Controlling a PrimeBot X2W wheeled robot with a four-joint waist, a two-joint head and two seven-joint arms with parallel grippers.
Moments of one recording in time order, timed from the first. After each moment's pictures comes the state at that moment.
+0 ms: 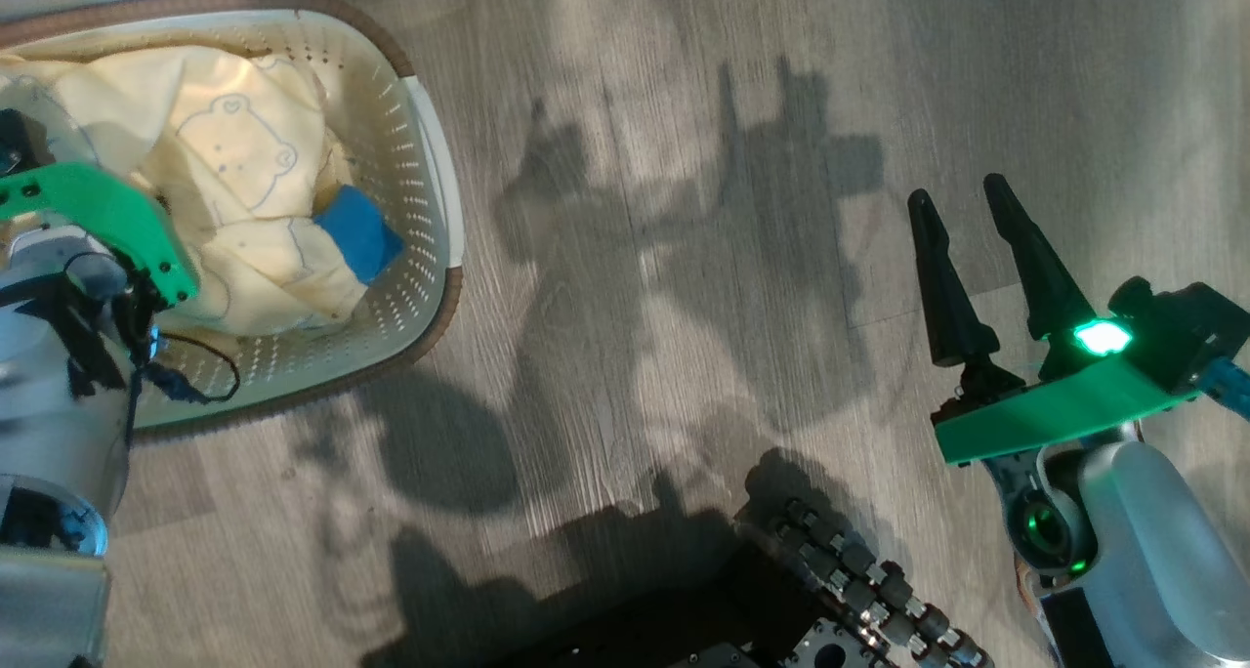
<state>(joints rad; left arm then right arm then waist) -1.00 0.36 -0.21 1.29 -0.54 0.01 0.09 -0.38 -0.06 0.28 0.18 0.42 0.13 -0.25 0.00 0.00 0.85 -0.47</state>
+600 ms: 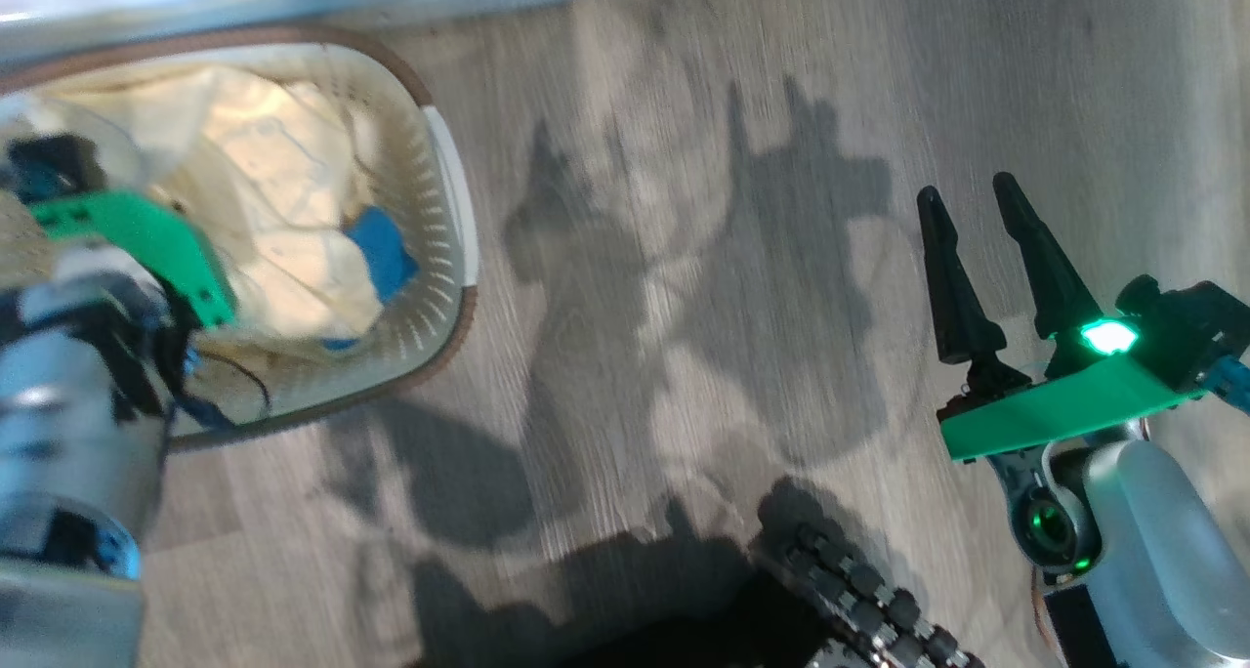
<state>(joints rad) -0.97 0.32 -0.26 1.30 -0.53 -0.06 -0.05 -0.38 -0.05 0.27 0.19 0.42 0.13 -0.25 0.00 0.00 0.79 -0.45</state>
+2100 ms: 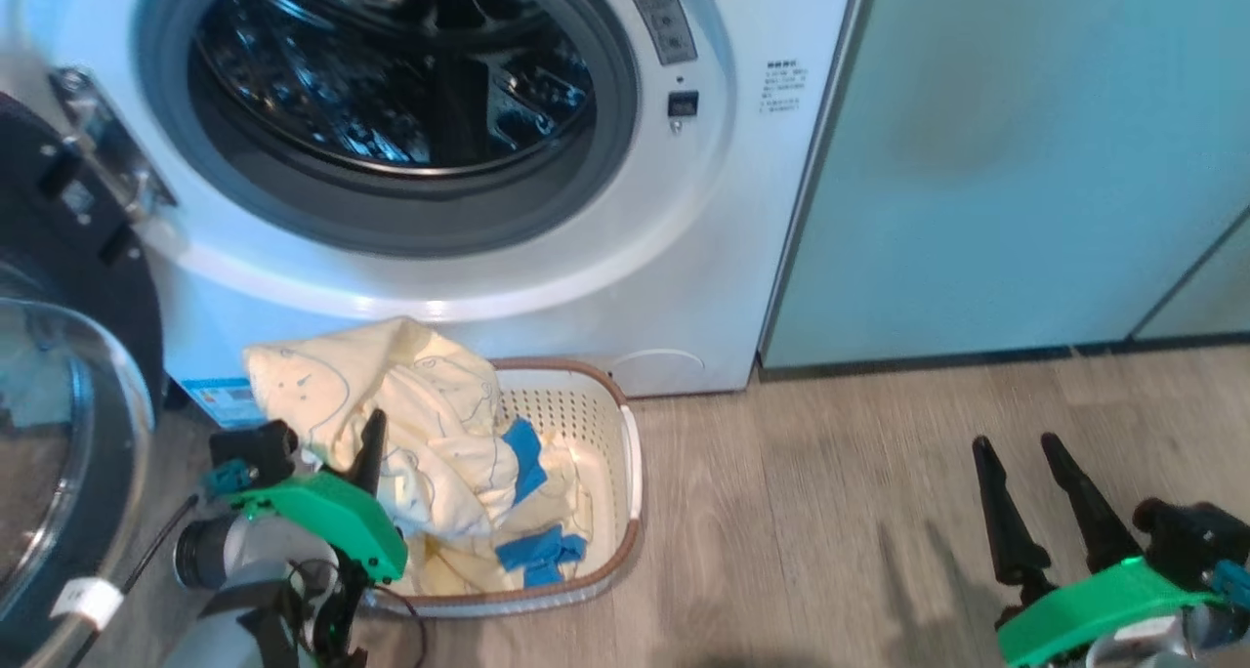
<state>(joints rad) -0.32 0.20 -0.22 0.71 -0.57 -0.12 -0.25 -0.07 -0.16 0.23 0.27 0.42 0.13 -0.25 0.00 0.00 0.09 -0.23</state>
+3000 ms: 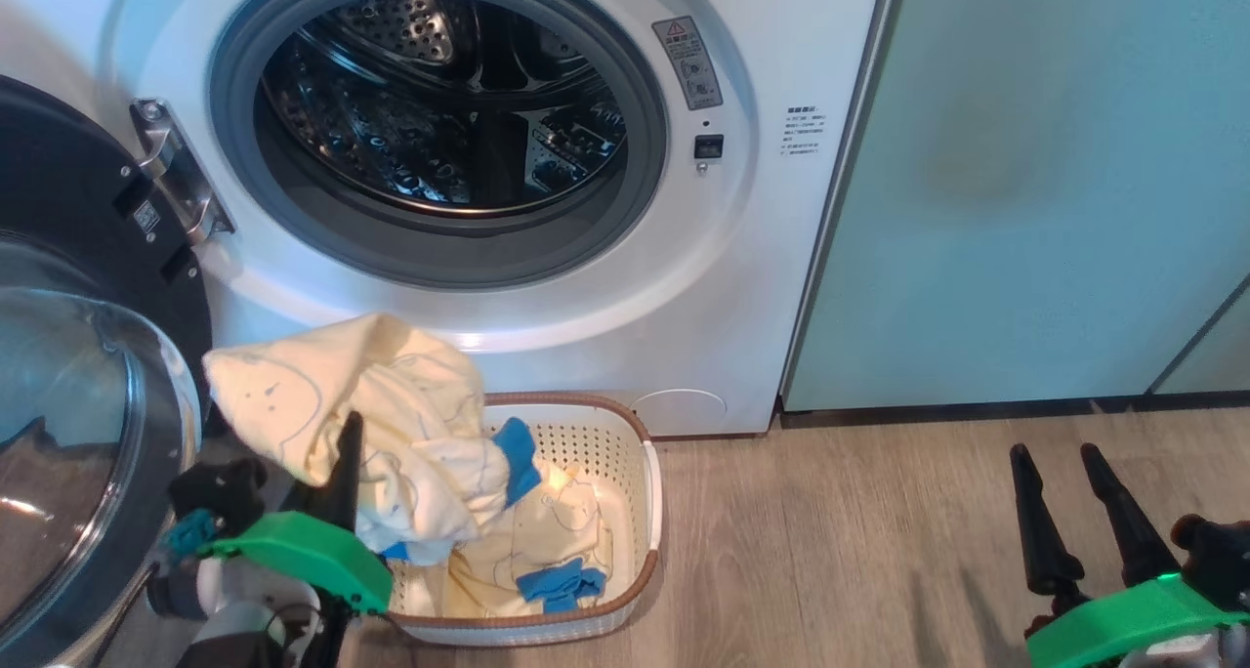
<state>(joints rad) -0.12 0.18 -0.07 0.36 -0.45 -0.10 -0.25 -0.01 -0.16 0.16 0.23 0.39 0.13 -0.25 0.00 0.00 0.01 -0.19</state>
